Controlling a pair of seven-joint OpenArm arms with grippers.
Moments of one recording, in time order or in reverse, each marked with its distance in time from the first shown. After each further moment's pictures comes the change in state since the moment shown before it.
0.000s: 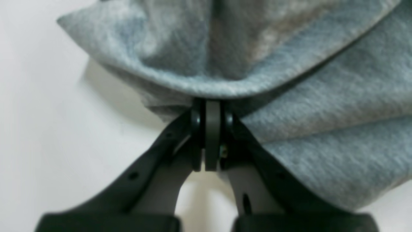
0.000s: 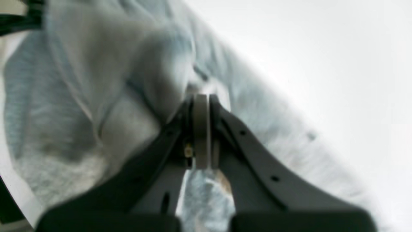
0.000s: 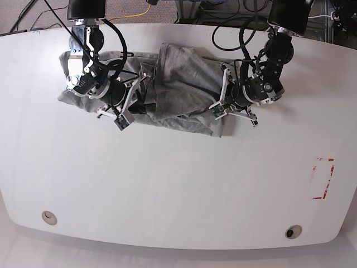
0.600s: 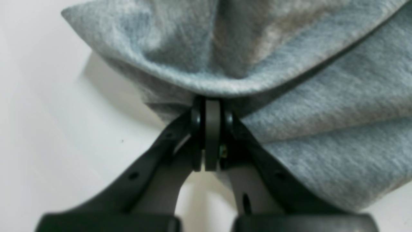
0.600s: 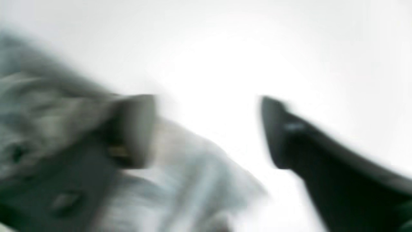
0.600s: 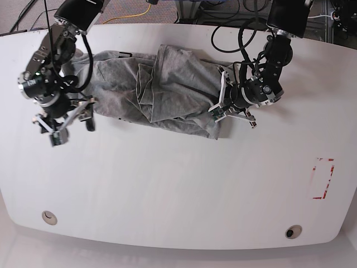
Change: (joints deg) left arm -0.1 0.0 -0.1 -0.9 -0.6 0.2 -1.5; right arm 5.4 -2.2 31.7 10.3 0.2 0.0 -16.5
